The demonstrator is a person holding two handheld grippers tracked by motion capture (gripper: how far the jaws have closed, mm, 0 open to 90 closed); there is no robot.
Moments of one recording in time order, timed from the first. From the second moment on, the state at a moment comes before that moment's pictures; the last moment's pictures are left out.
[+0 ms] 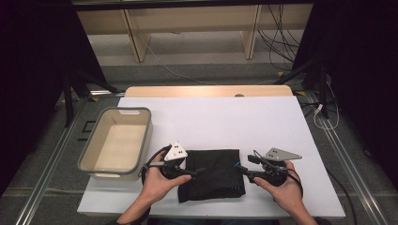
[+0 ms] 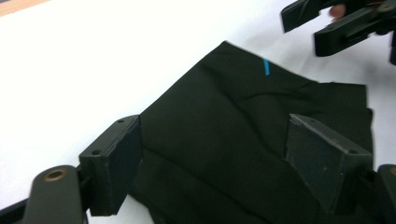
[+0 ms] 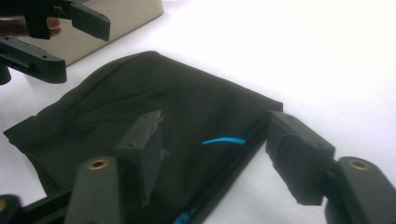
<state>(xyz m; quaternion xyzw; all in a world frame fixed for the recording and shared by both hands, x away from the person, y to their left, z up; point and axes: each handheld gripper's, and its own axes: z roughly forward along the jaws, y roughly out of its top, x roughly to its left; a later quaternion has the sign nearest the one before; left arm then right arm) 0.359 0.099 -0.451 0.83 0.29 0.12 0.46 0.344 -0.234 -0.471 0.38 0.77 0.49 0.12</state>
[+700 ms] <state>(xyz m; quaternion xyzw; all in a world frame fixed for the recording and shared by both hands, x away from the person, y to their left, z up) 0.367 0.104 -0.456 0.82 0.33 0.12 0.45 0.335 -0.247 -0.471 0.37 0.76 0.51 0.15</state>
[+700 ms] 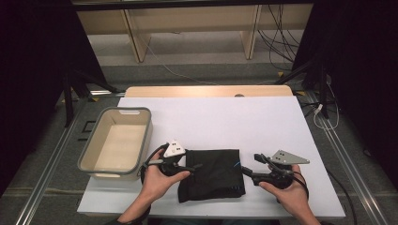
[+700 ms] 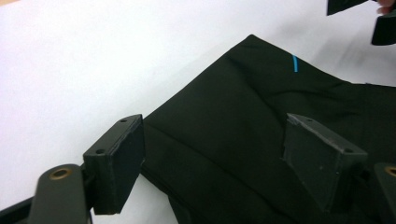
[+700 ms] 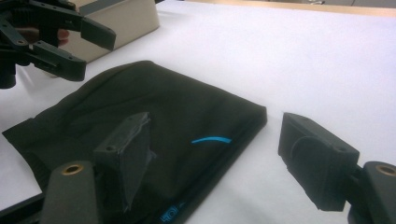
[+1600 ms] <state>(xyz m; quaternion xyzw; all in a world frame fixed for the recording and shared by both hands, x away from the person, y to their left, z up) 0.396 0.093 -0.489 0.82 0.43 0.08 0.38 0.336 -0.243 -0.473 0.38 0.76 0.50 0.15</state>
